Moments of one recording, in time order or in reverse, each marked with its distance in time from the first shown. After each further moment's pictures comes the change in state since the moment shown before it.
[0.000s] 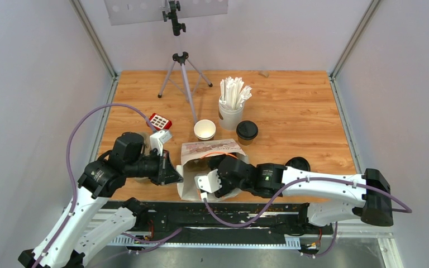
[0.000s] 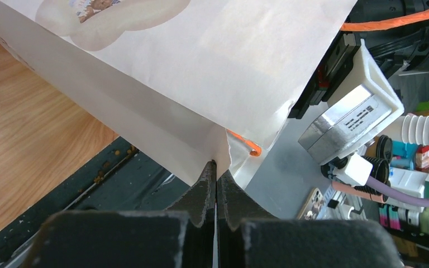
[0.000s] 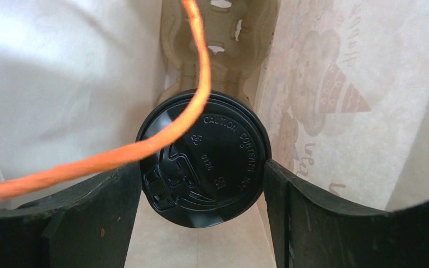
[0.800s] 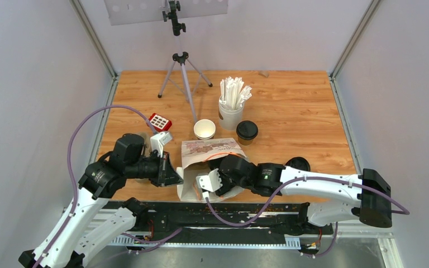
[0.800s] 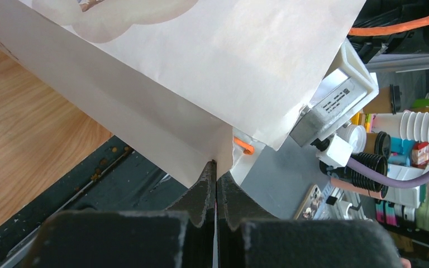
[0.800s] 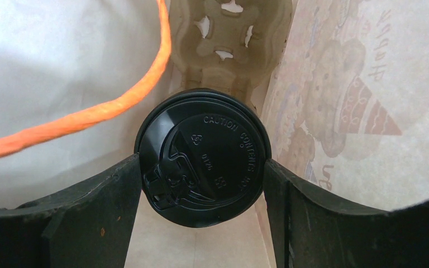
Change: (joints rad) left arm 0.000 -0.010 -0.020 0.000 0.016 -0.003; right arm -0.053 0.002 -0.075 0.116 -0.069 -0.072
